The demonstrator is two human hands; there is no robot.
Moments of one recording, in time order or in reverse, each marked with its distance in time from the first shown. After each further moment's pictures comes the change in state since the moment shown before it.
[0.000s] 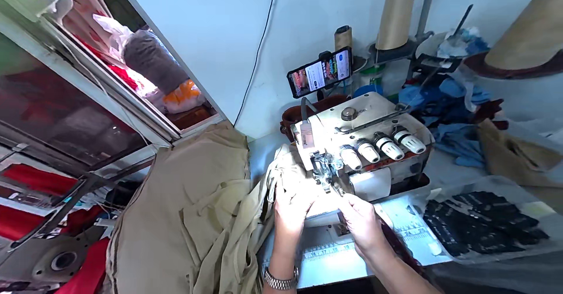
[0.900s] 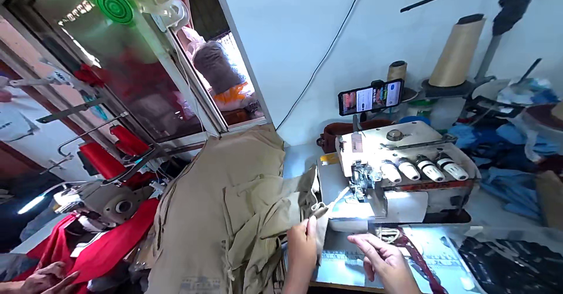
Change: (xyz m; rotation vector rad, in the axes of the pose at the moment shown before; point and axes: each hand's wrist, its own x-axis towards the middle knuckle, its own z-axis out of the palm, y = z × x) left_hand -0.064 -0.027 -0.042 0.268 0.113 0.009; right_hand -0.050 0.016 -0.027 -0.049 -0.426 -0.160
